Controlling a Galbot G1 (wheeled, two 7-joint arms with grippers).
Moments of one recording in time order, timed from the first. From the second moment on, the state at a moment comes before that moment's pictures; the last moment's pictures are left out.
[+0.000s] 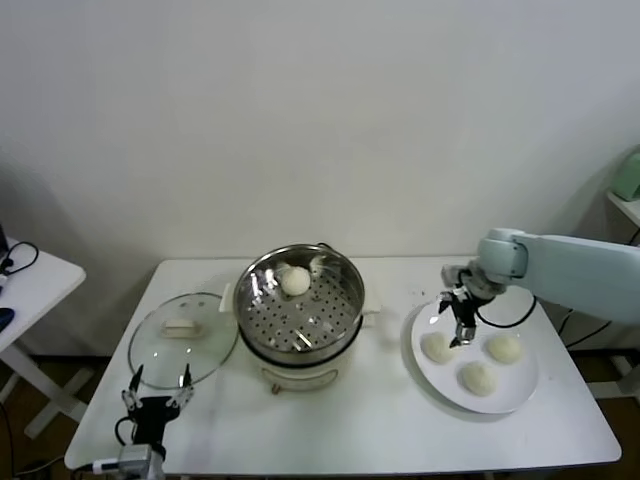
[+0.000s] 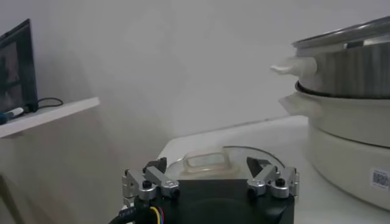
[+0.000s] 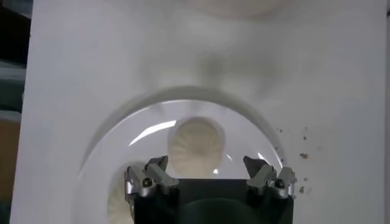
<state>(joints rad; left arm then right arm) 1.59 -1.51 -0.73 -1.82 0.08 -0.06 -0.04 0.52 0.78 -1.63 1.29 0.47 -0.29 -0.87</state>
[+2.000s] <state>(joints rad) 1.58 -1.51 -0.74 -1.82 0.08 -0.06 -0.04 0.75 0.80 -1.76 1.41 0.50 -0.27 -0.93</state>
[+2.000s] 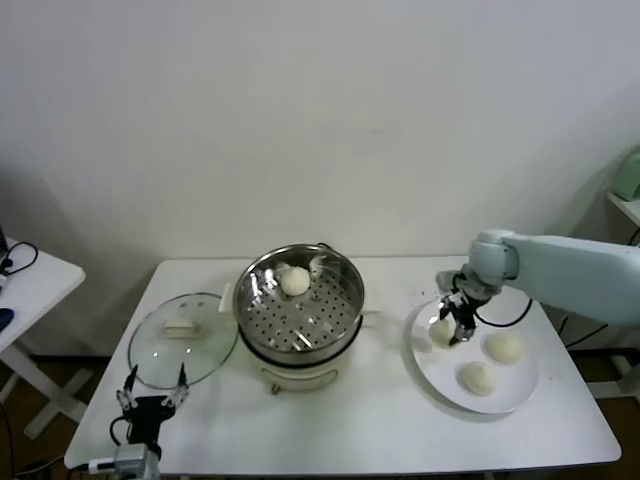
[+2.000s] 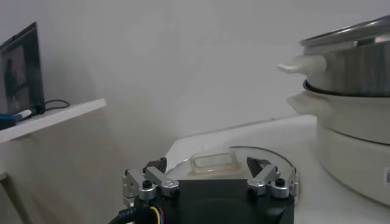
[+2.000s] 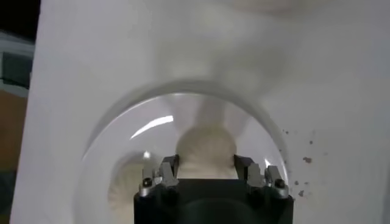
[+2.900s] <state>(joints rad) 1.58 -1.48 -0.70 -1.82 0.08 -0.07 -0.04 1.18 1.20 -1.72 1.53 0.97 -0.40 -0.88</state>
